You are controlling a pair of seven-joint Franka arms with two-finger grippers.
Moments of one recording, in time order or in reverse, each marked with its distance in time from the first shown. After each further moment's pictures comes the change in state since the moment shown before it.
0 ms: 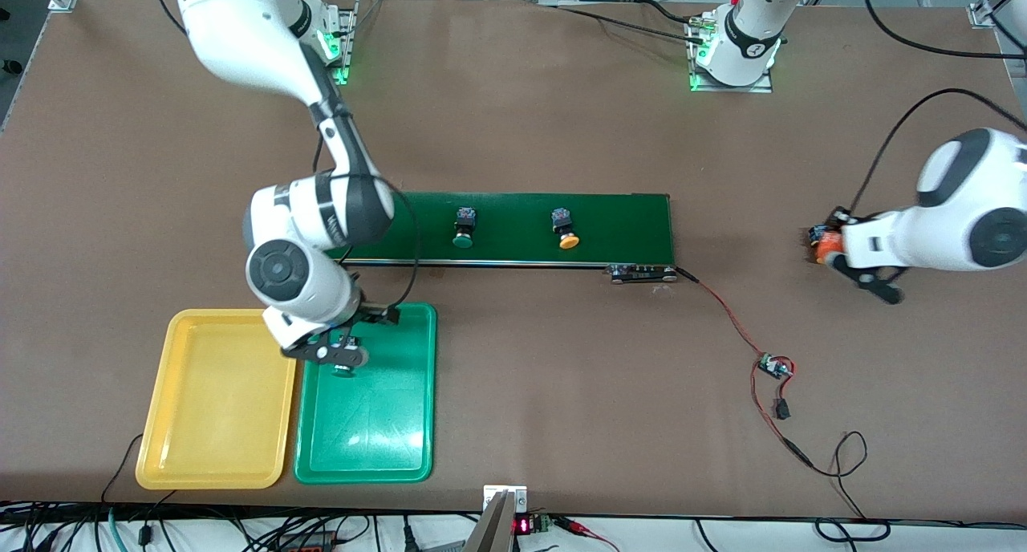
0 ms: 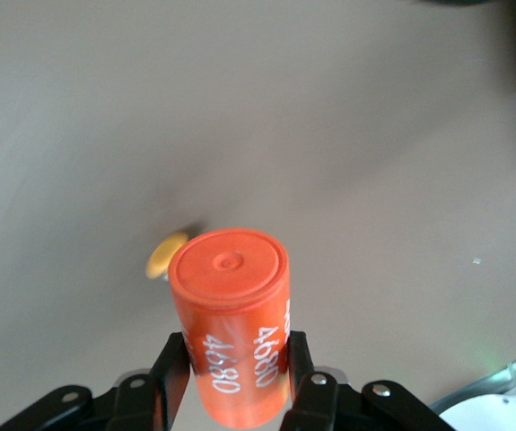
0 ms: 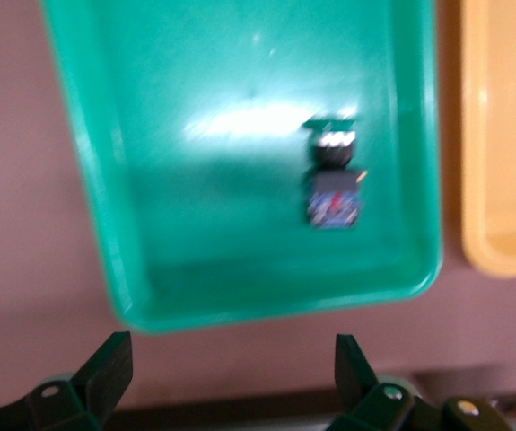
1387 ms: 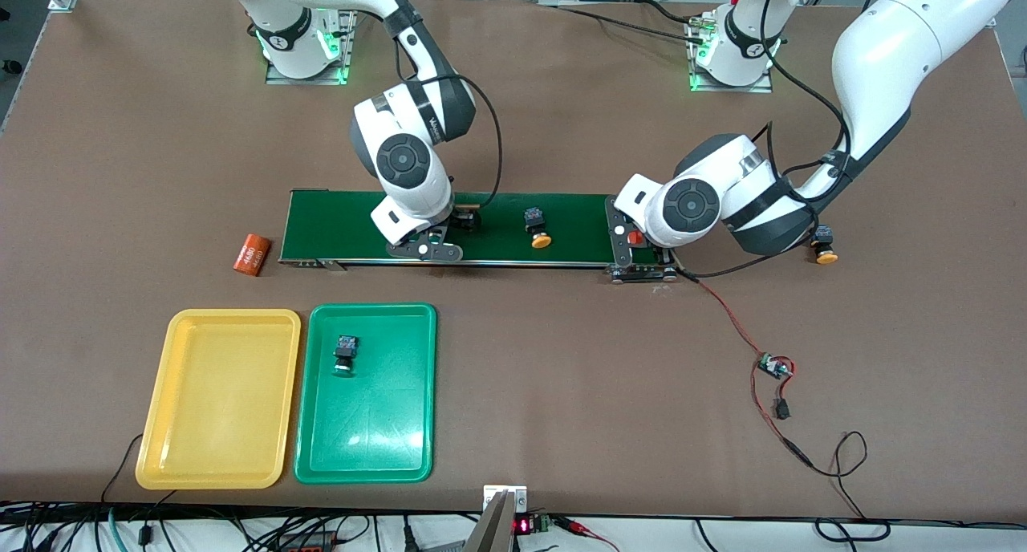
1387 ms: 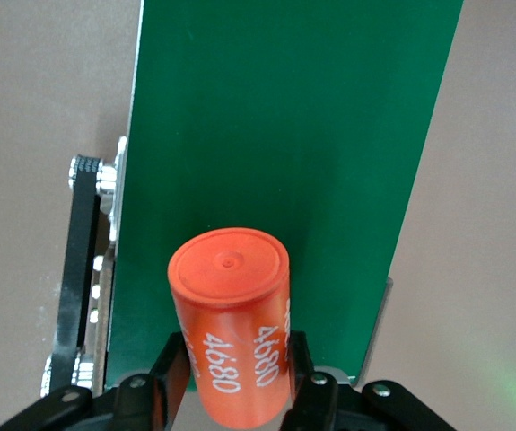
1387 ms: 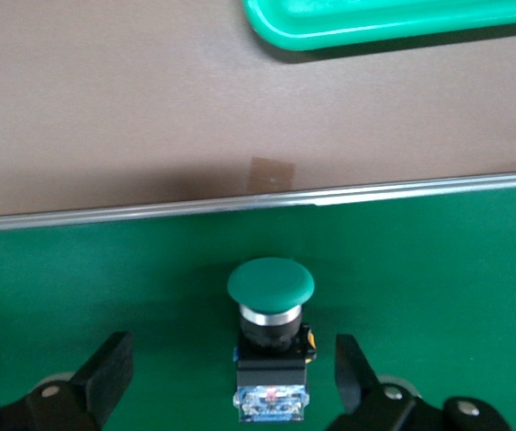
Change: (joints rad) left arm -0.562 0.086 0.113 -0.007 -0.046 0.239 0.247; right arm 0.295 -0.206 -0.007 -0.455 0.044 0.193 0.179
